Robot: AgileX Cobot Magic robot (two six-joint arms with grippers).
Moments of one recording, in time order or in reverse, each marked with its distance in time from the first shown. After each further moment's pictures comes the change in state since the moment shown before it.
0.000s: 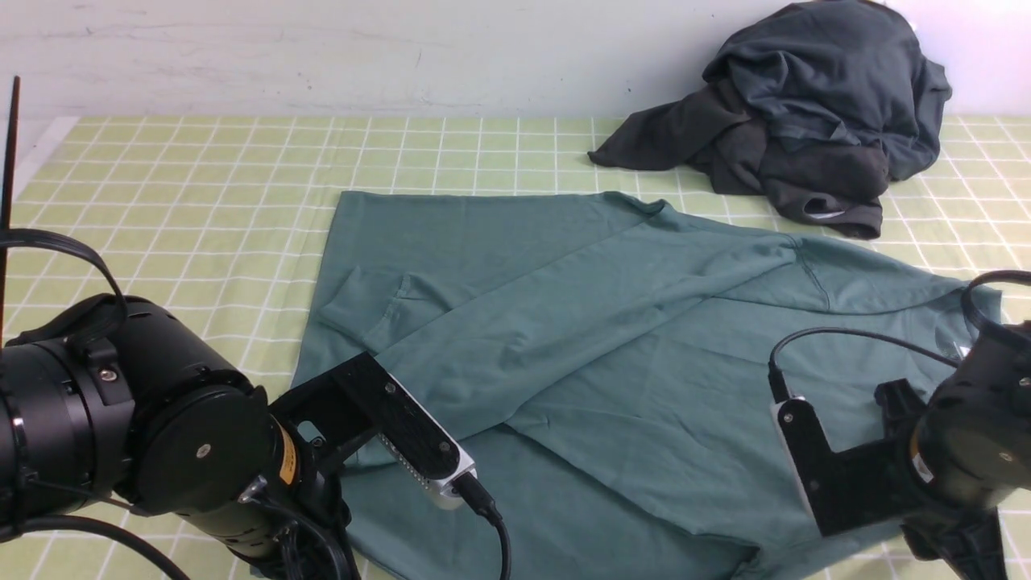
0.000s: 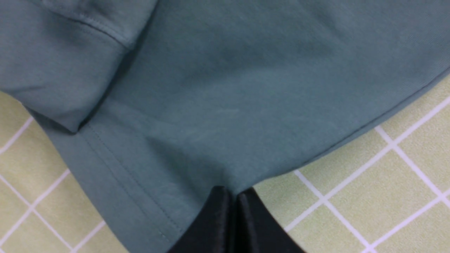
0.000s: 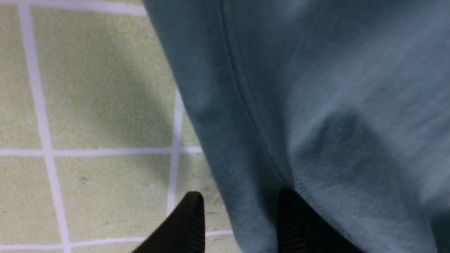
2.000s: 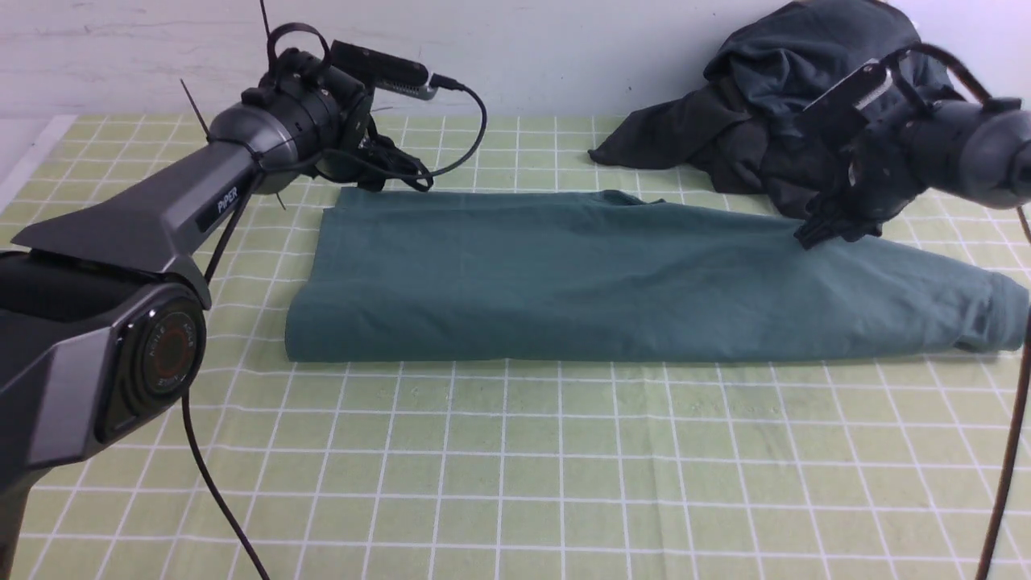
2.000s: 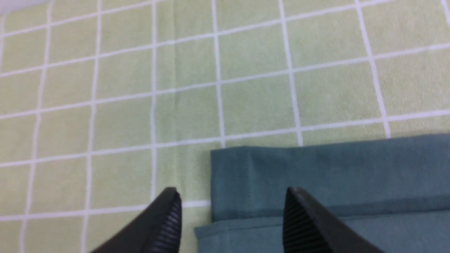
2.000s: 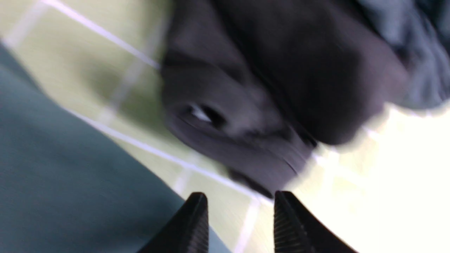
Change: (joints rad) right arm -0.259 0.642 -1.090 -0.085 0.029 0.968; left arm 0.380 1.077 -1.495 0.307 -0.038 -0.422
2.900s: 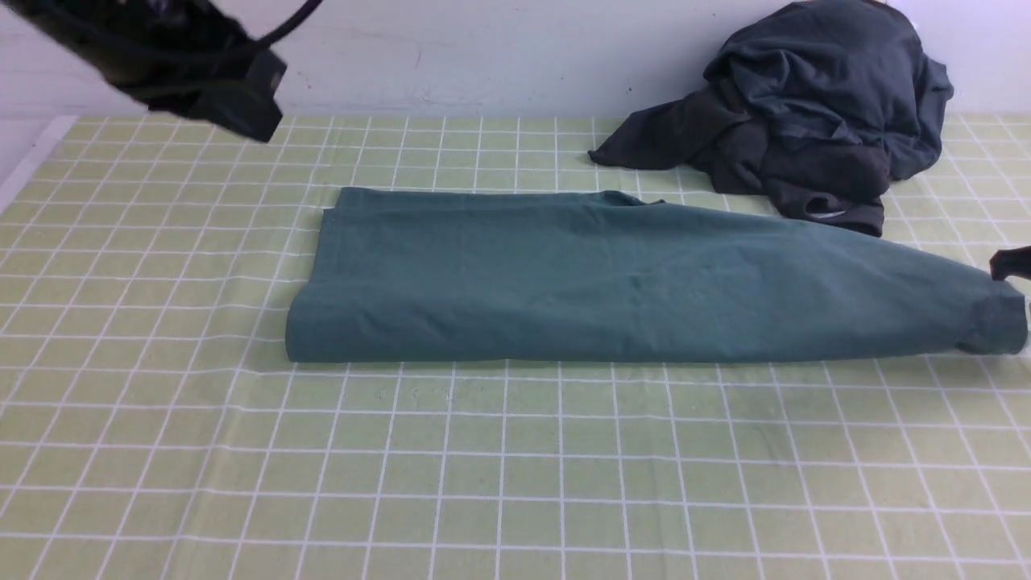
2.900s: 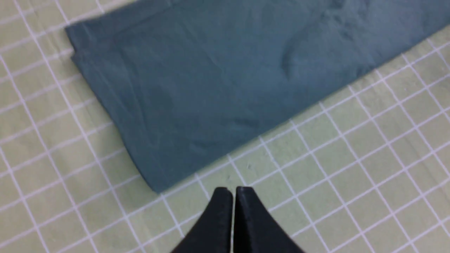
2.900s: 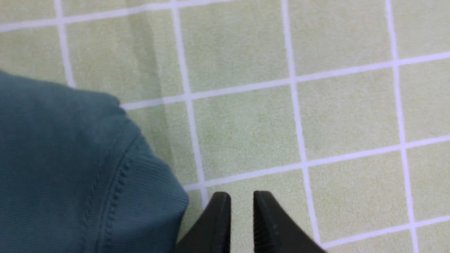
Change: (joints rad) right arm -0.410 -0.117 0.198 0.536 0.100 -0.110; left arm 0.137 -0.953 0.682 -0.728 0.429 0.711
